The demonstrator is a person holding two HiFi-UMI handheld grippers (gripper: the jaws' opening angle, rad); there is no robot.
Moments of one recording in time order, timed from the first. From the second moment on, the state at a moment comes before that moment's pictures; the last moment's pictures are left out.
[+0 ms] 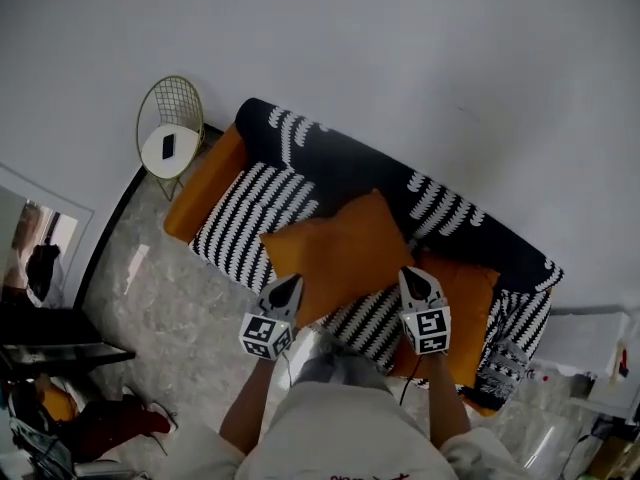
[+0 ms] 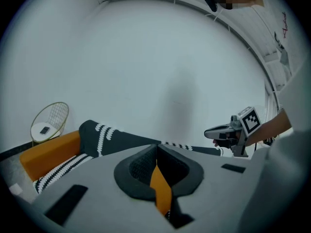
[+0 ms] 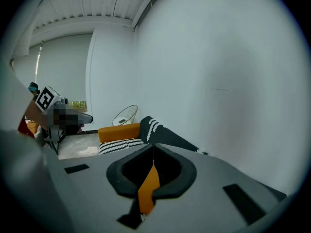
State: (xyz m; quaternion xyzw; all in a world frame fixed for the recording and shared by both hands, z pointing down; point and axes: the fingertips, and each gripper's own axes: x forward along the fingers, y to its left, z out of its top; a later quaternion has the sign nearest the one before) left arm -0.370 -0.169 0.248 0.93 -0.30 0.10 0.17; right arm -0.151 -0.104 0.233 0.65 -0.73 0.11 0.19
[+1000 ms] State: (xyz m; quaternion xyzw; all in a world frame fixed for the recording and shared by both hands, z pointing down) left arm -0.431 -0.148 0.432 0.83 -0.43 0.19 0.30; right arm -0.149 -0.107 0.432 0.52 -0.77 0.26 0.28
